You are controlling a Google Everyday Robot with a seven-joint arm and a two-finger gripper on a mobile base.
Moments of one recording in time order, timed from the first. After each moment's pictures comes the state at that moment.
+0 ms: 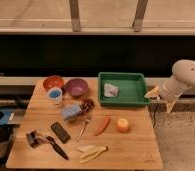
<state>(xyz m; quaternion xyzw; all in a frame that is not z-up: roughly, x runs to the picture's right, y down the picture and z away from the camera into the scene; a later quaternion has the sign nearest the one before) 0.340 0.077 0.745 -0.18 0.22 0.88 0.38</state>
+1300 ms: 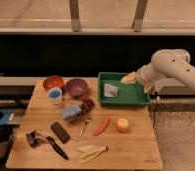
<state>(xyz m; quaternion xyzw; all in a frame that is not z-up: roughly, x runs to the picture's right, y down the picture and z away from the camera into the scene) 0.204 -0.020 0.732 -0.20 0.05 0.82 0.54</state>
